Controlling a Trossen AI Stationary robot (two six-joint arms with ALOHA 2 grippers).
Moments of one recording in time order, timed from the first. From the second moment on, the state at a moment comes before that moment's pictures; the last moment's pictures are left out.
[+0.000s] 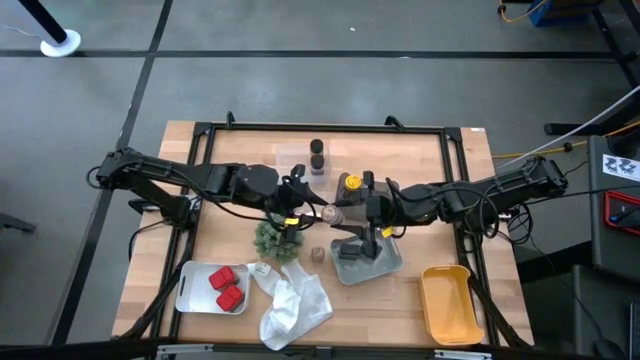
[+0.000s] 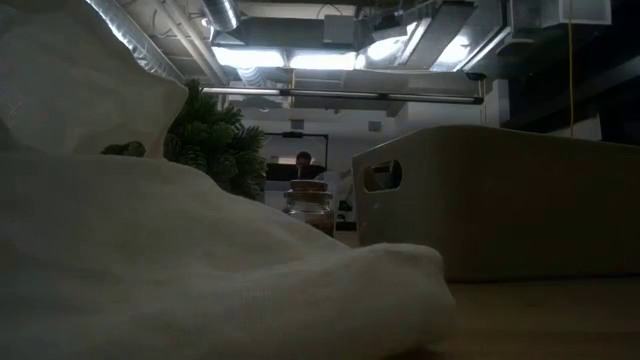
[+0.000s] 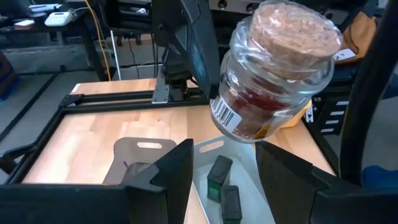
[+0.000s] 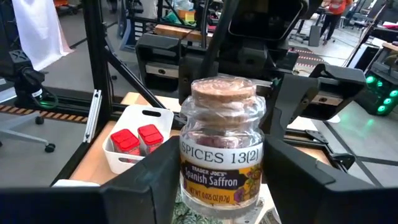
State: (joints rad) left arm -0.16 1.40 1.31 -0.25 -0.12 0.00; right arm 0.30 1.38 1.28 -0.10 0.28 -0.08
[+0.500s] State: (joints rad) left arm -0.17 1.40 1.31 -0.25 -0.17 0.13; right arm 0.29 1.38 1.28 -0.11 0.28 -0.09
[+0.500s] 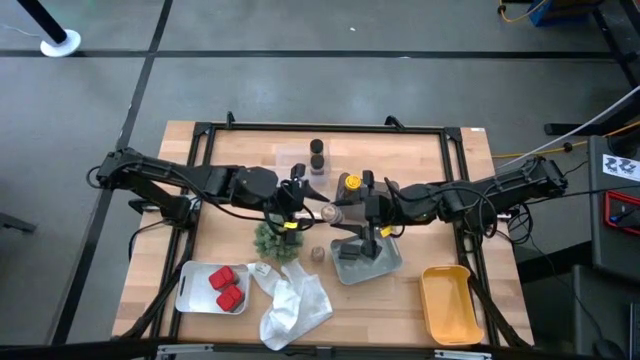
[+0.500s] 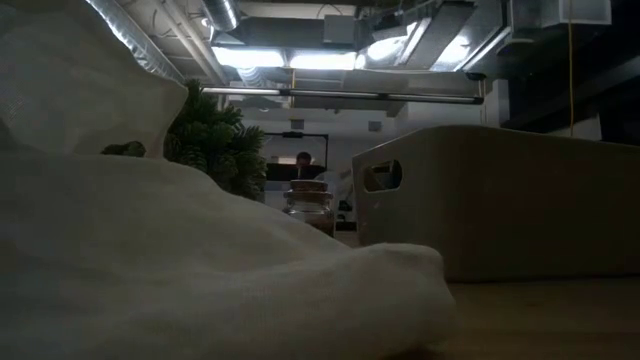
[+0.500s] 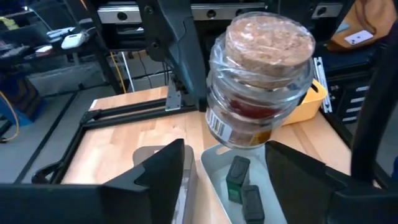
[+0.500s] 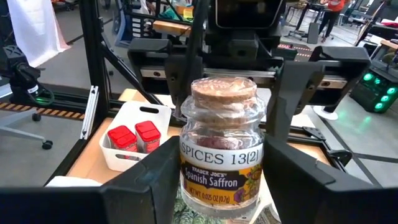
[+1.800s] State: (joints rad) left arm -0.19 1.40 1.31 -0.06 -0.16 0.21; right arm 0.29 1.38 1.28 0.06 0.28 -0.17
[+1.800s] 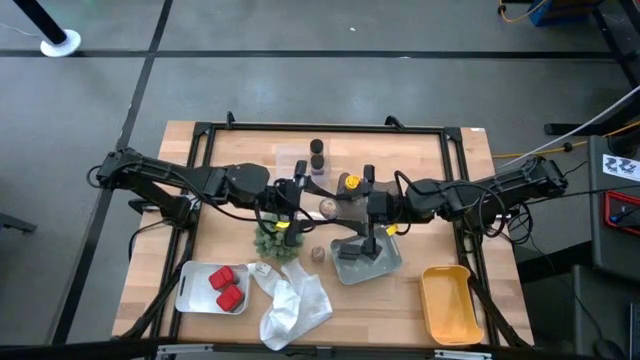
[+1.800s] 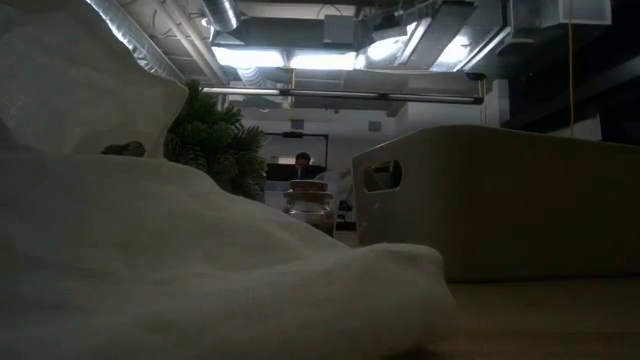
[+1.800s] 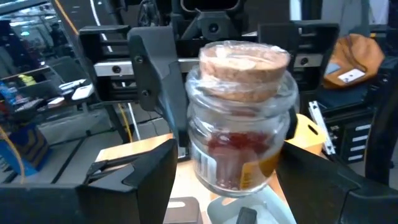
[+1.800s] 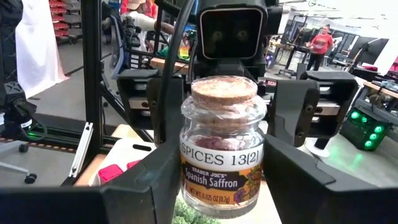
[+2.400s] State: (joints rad) left arm -0.19 1.40 1.31 -0.01 -0.13 0.21; right arm 0.29 1.38 1.28 0.10 0.28 -0.20
